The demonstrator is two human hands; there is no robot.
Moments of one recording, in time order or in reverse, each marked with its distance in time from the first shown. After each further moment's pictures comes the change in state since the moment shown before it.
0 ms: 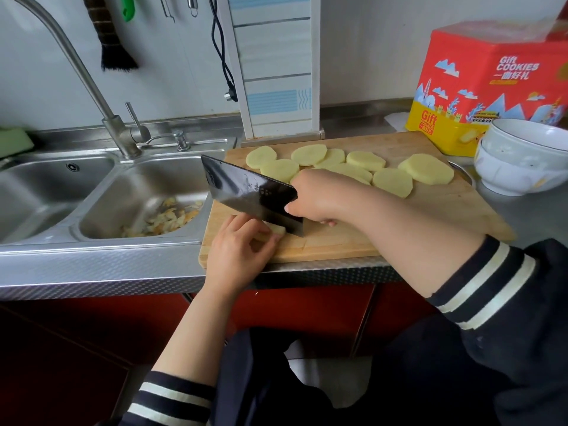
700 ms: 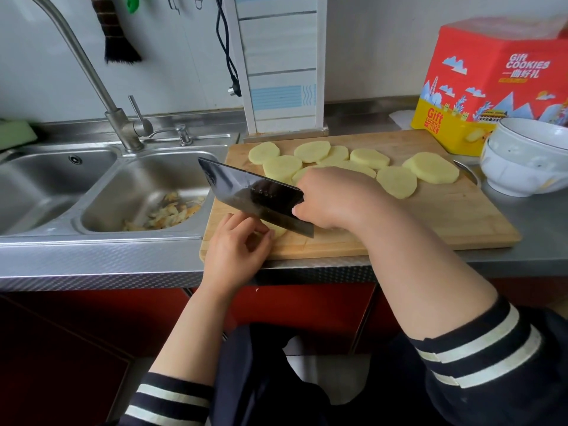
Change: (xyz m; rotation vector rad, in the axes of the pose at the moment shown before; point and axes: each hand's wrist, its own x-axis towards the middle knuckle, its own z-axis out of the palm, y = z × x) left_hand -0.007 0.005 -0.010 -0.027 0.001 -0.047; right_hand -0.030 -0.004 -0.006 -0.099 0.081 -0.003
